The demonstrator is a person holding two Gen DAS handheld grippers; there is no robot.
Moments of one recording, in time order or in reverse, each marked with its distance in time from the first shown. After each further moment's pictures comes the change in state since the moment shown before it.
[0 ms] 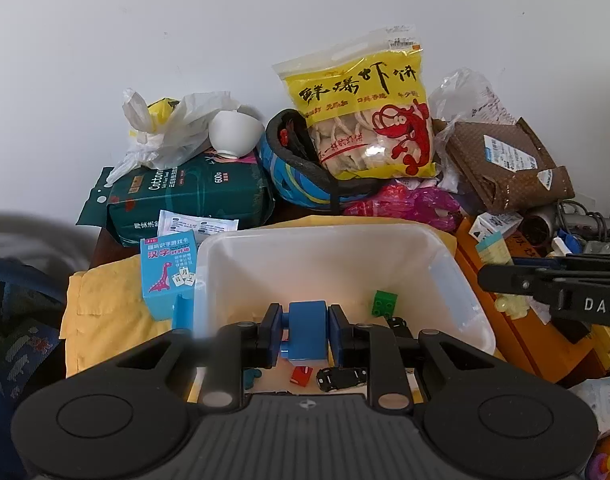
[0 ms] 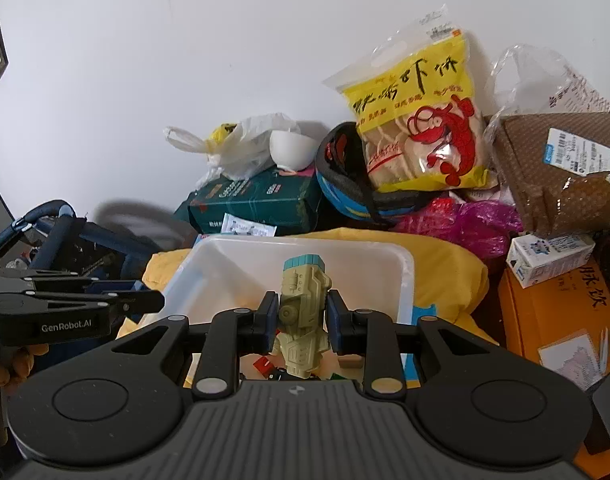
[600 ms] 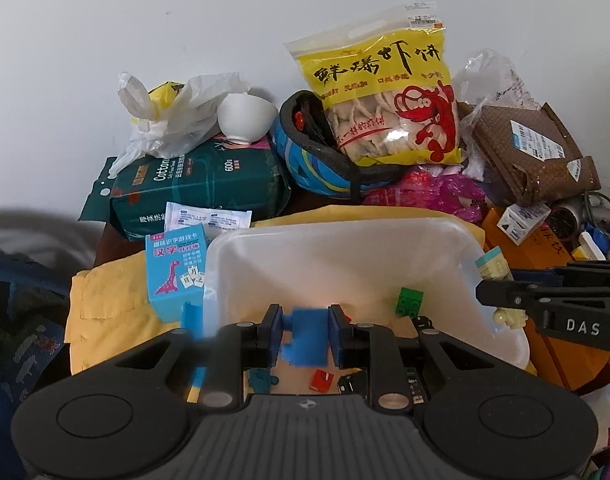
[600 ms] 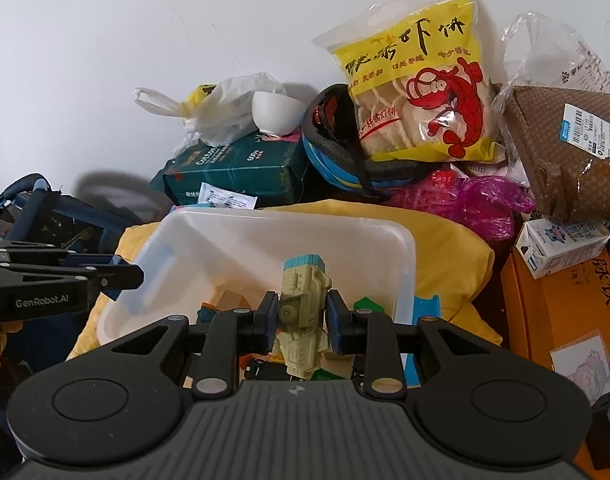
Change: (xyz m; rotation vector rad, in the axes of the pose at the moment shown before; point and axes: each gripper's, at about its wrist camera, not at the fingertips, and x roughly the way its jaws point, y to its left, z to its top) left arm 0.032 0.007 0.016 0.007 0.055 0.045; right arm 0.045 -0.007 0.004 -0.014 0.097 -0.045
